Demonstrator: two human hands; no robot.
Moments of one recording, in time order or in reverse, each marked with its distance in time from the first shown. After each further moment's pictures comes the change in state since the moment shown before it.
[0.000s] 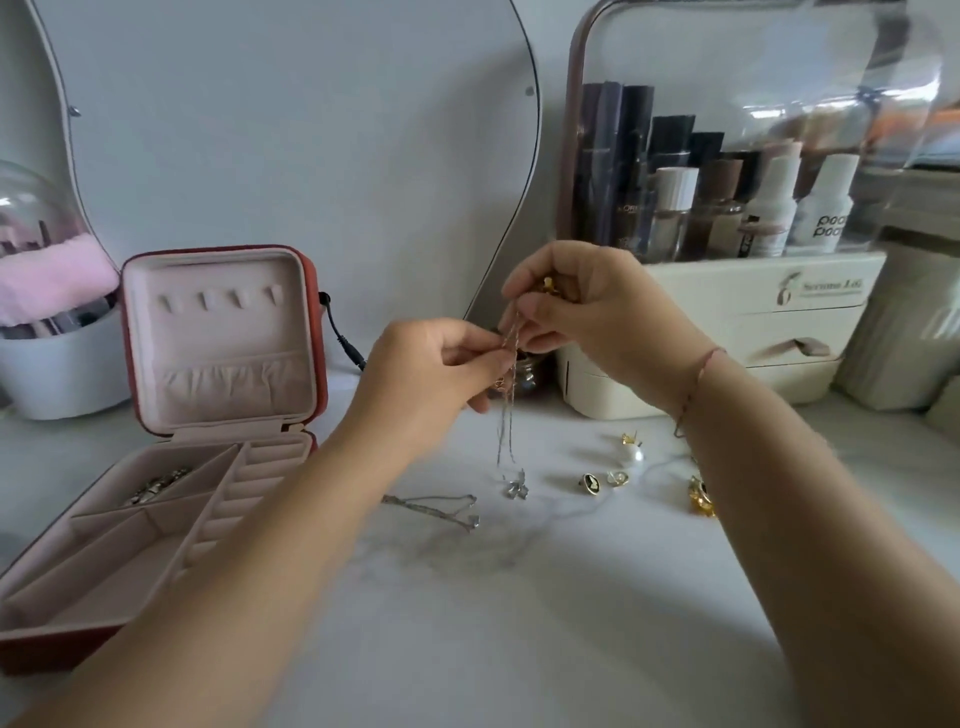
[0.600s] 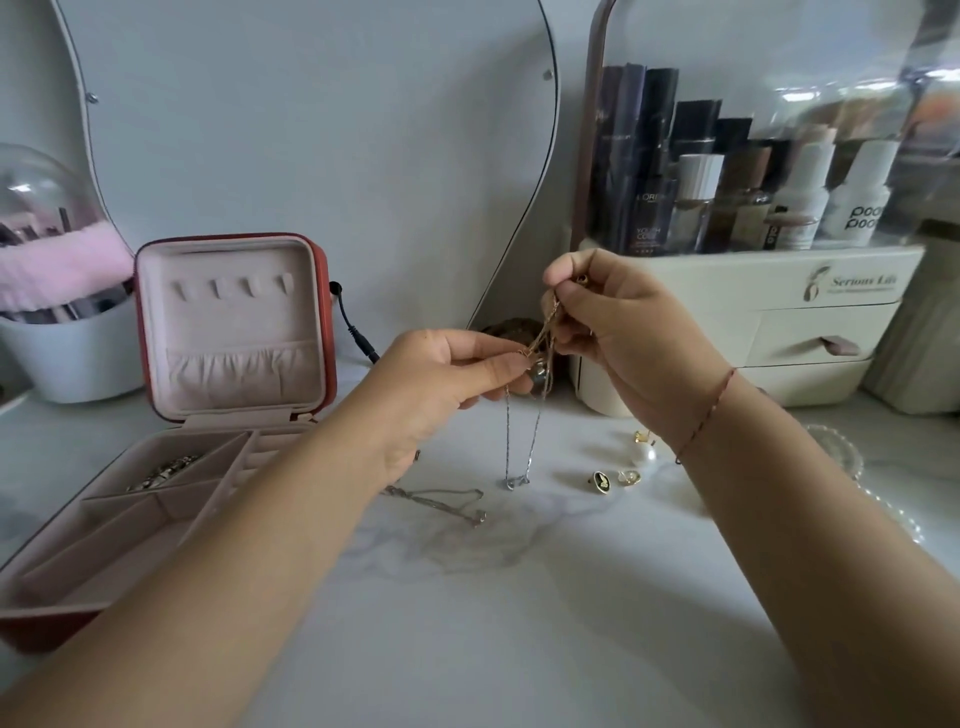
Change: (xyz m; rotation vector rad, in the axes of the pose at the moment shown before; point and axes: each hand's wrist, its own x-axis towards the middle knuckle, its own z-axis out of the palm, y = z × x) left_hand -0.002 -0.002 -0.004 -0.161 -0.163 -0.200; right_hand -0.002 0.016 0.013 0.452 0.144 0.159
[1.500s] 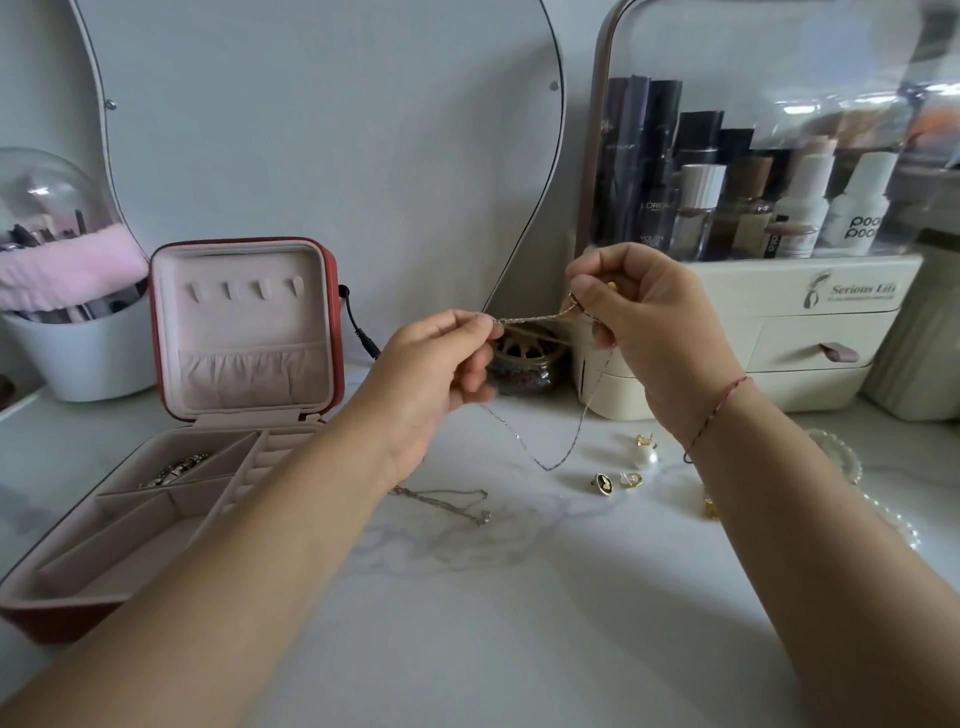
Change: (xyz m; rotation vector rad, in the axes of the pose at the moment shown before) left_hand 0.004 -0.001 -0.001 -0.281 0.126 0.029; right_hand -0.006 -0.009 -0.006 -0.170 0.192 -0.138
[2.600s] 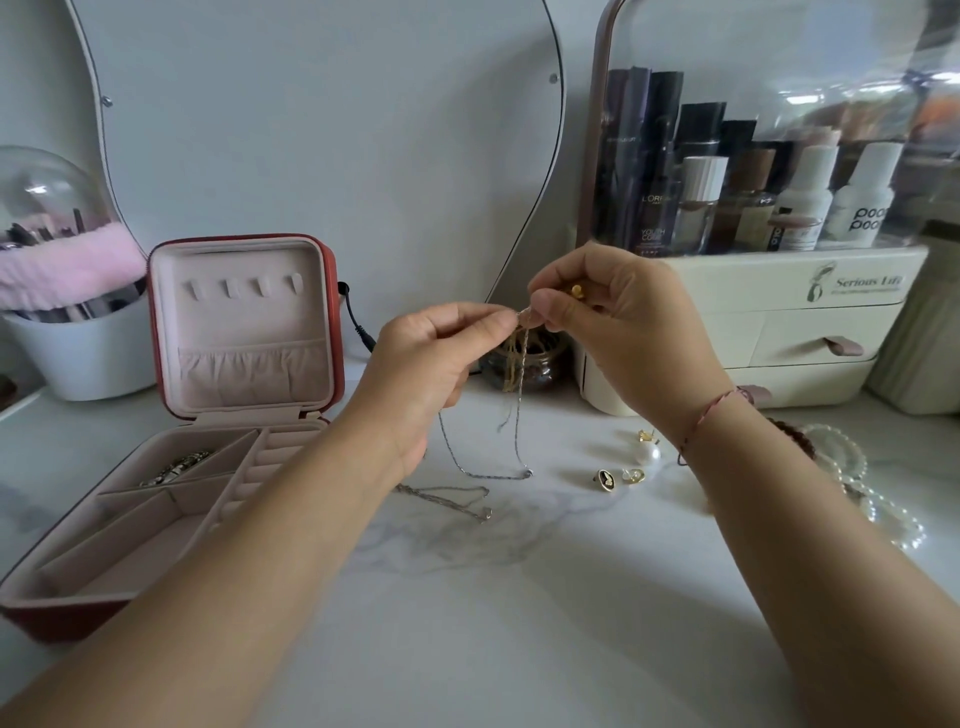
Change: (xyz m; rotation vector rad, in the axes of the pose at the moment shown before) left_hand -0.001 0.000 -0.001 0.122 0.035 0.108; right_hand -0.003 0.008 0.004 -0.277 -0.161 -0.260
